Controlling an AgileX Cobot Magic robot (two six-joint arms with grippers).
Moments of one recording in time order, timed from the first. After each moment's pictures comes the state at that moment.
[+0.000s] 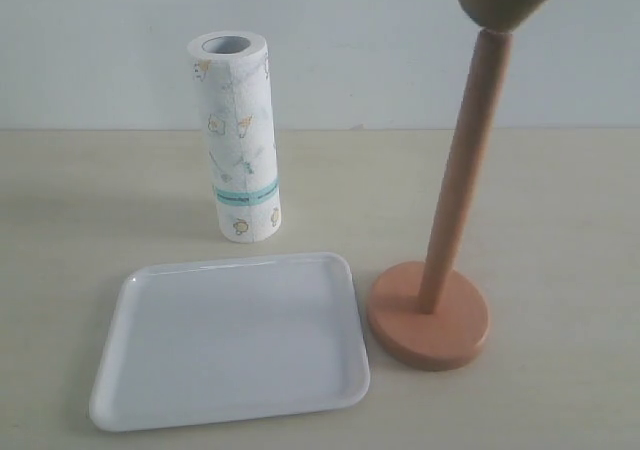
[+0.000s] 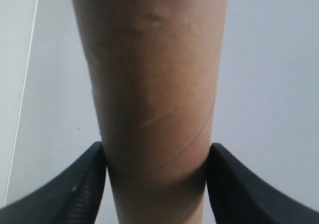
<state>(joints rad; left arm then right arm) -0.01 0.00 0.00 -0.06 0.34 -0.03 0.51 0.76 -0.56 -0.14 -0.60 0.05</state>
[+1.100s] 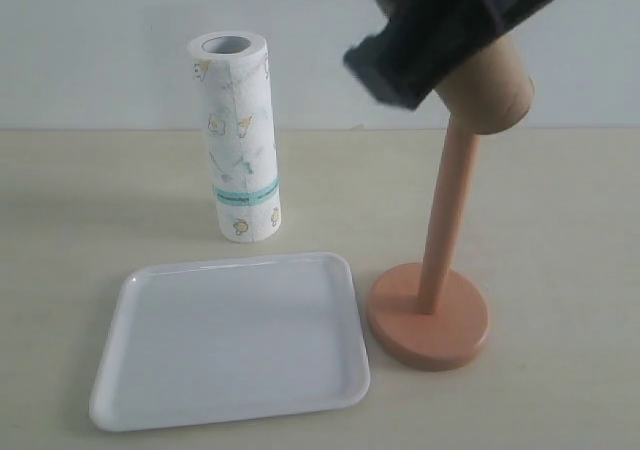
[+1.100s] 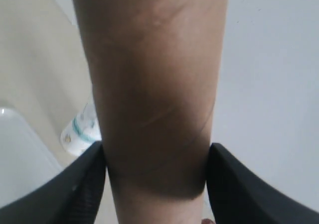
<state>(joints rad) -0.01 0.00 0.00 -0.06 0.34 -0.03 1.23 1.12 -1.18 -1.00 0.81 0.41</state>
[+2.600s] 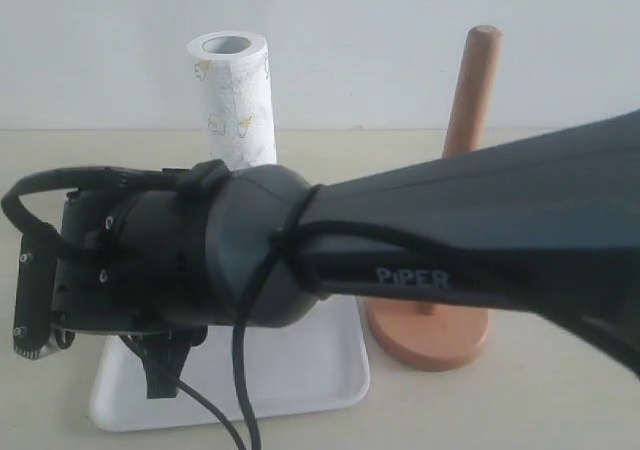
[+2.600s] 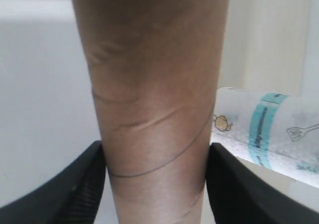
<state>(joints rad) -0.01 0.00 0.00 -0.06 0.34 -0.03 1.19 2.08 -1.55 -0.77 0.76 -0.02</state>
